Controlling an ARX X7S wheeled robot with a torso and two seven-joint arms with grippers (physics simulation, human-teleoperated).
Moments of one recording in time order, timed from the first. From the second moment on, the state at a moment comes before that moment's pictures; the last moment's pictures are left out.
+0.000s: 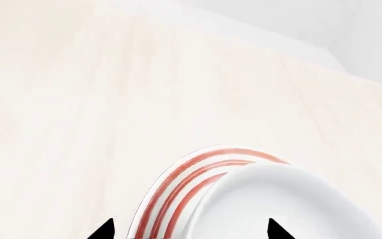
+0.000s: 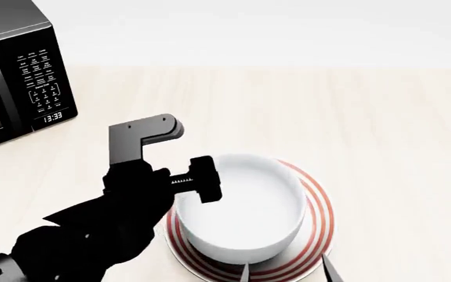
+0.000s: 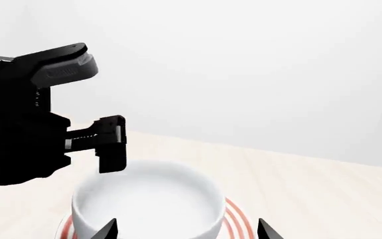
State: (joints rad) left arm -1.23 -0.06 1.63 -0.92 -1.91 0.05 -0.41; right arm -0.02 0.40 -0.43 -0.40 0.19 0.13 0.43
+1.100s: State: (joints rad) left arm -1.12 -0.60 1.82 0.03 -1.20 0.48 -0.98; right arm -0.03 0.48 -0.37 -0.76 0.19 0.29 0.52
